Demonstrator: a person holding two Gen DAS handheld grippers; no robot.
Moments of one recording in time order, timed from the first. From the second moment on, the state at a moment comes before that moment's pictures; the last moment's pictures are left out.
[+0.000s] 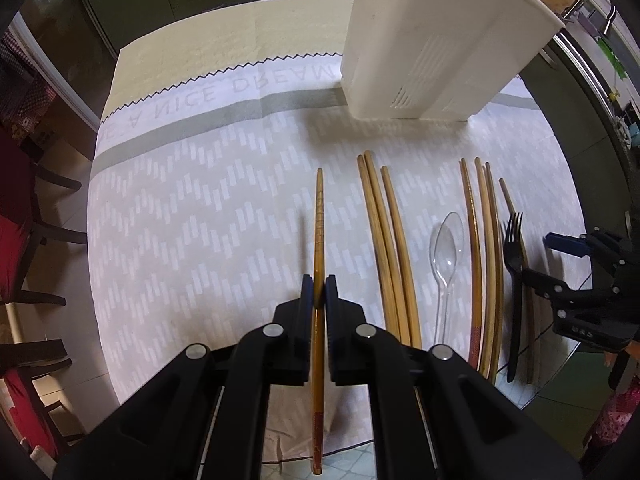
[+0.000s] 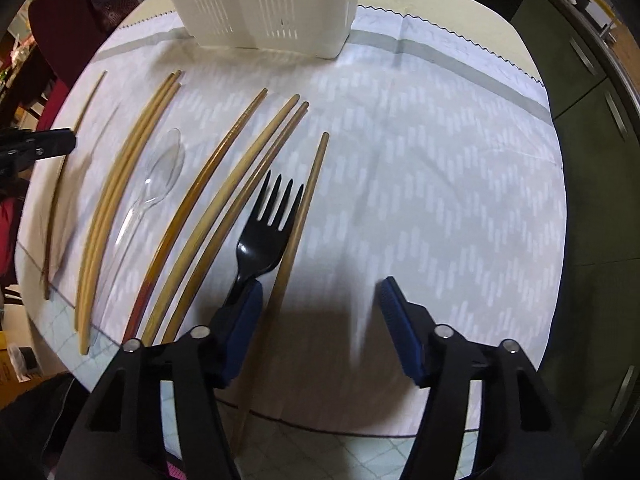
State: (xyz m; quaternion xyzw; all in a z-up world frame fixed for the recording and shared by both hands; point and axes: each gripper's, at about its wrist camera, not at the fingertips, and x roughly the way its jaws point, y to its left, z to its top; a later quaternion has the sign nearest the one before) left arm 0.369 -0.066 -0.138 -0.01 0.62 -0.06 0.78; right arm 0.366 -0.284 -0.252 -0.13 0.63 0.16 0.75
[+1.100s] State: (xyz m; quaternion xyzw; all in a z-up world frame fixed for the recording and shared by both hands) left arm 0.324 -0.041 -0.104 -0.01 0.59 -0.09 0.80; right arm 0.422 -0.273 -0.219 -0.08 0.60 0.19 0.77
